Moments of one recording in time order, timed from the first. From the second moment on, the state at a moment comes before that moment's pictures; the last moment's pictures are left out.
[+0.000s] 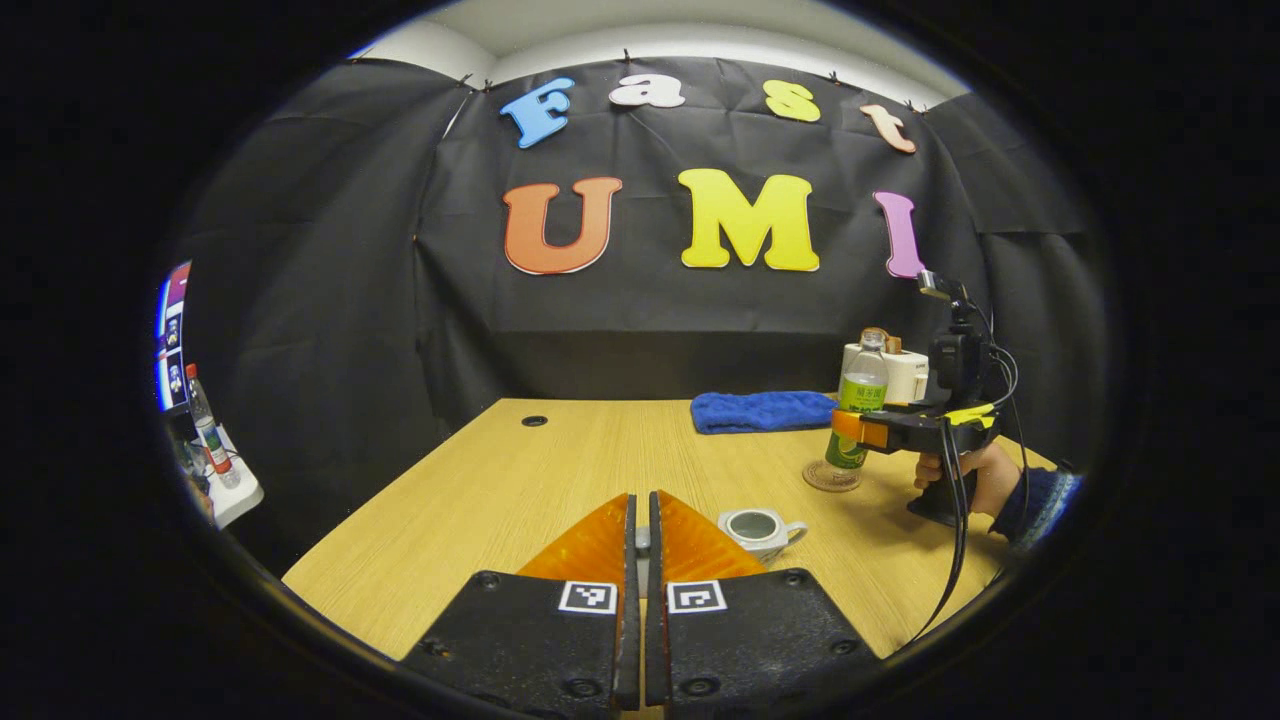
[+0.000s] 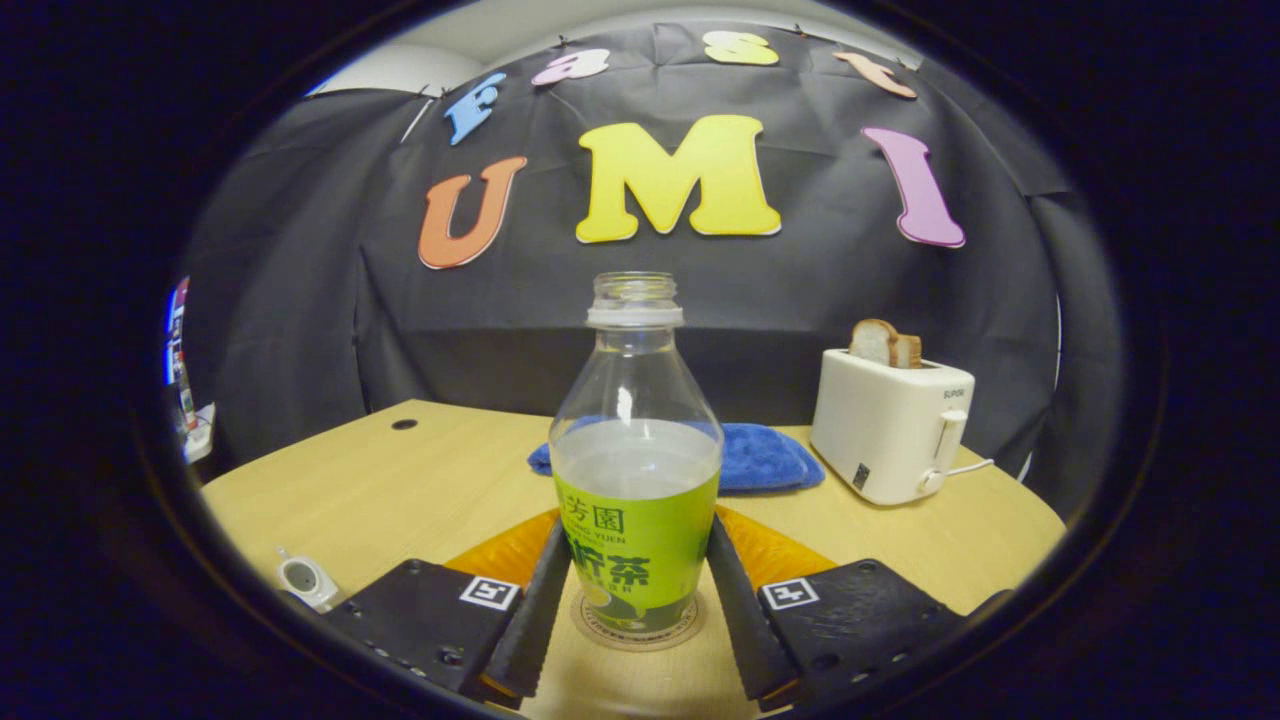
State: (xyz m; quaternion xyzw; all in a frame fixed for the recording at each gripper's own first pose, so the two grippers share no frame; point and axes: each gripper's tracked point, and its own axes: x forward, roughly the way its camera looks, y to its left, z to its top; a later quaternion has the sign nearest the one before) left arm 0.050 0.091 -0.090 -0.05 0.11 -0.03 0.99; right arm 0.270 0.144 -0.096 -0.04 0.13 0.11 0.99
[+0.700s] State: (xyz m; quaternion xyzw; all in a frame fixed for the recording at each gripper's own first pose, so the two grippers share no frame) left arm 0.064 0.083 -0.094 -0.03 0.11 0.00 0.99; right arm 0.242 0.124 -0.066 -0.04 0.09 0.12 0.99
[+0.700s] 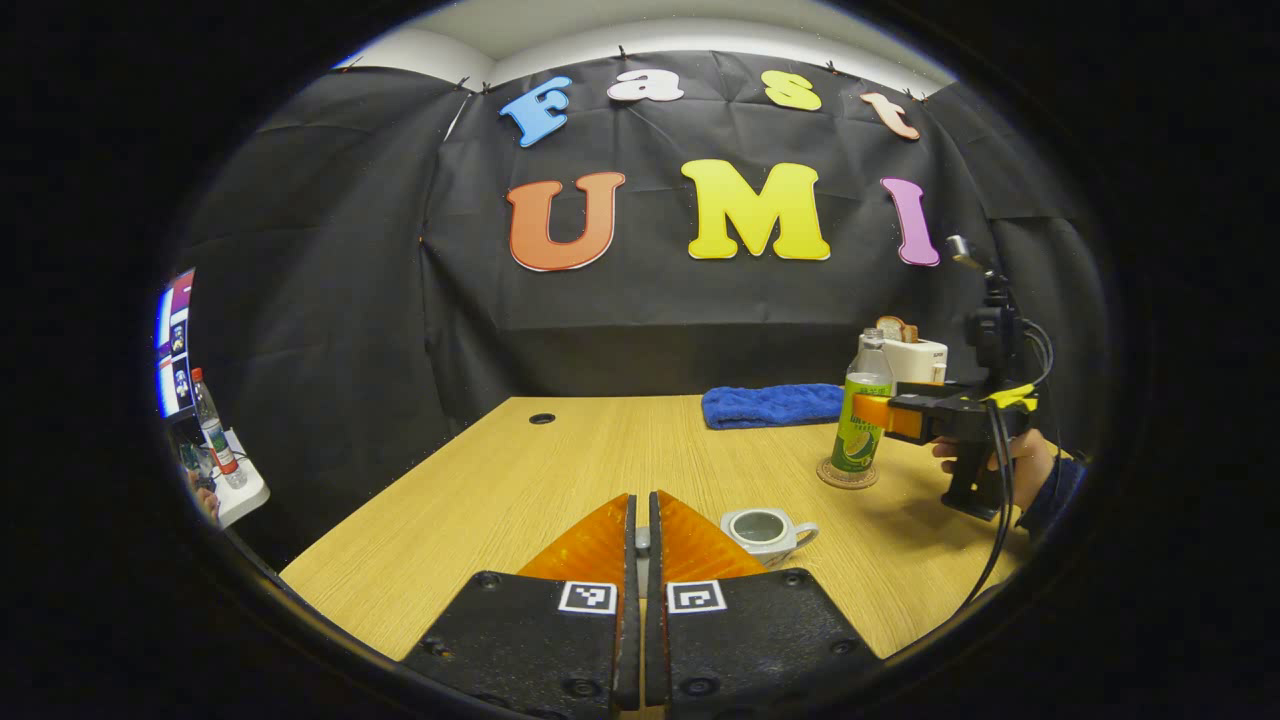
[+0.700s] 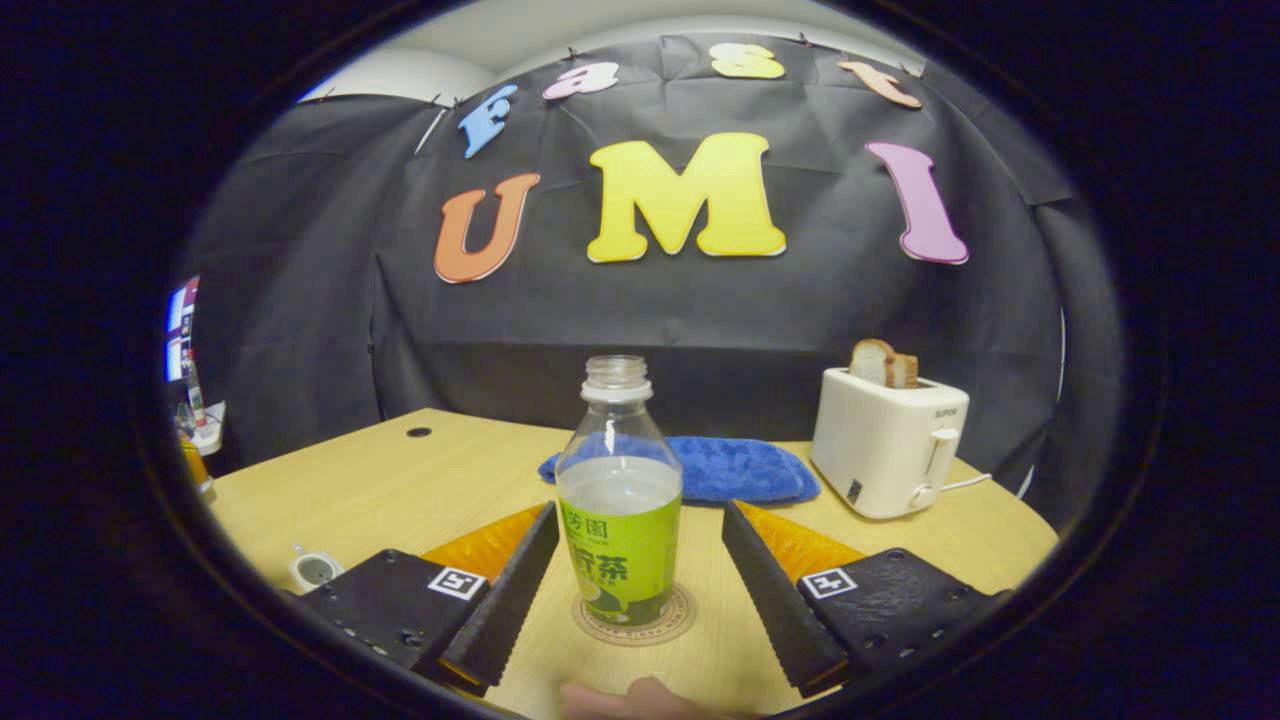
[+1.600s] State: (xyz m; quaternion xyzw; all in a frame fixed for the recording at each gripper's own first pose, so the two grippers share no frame) left arm 0.132 -0.006 -0.114 -0.08 0.09 -0.08 0.99; right arm 0.043 0.044 -0.060 -0.02 0.03 0.05 1.00
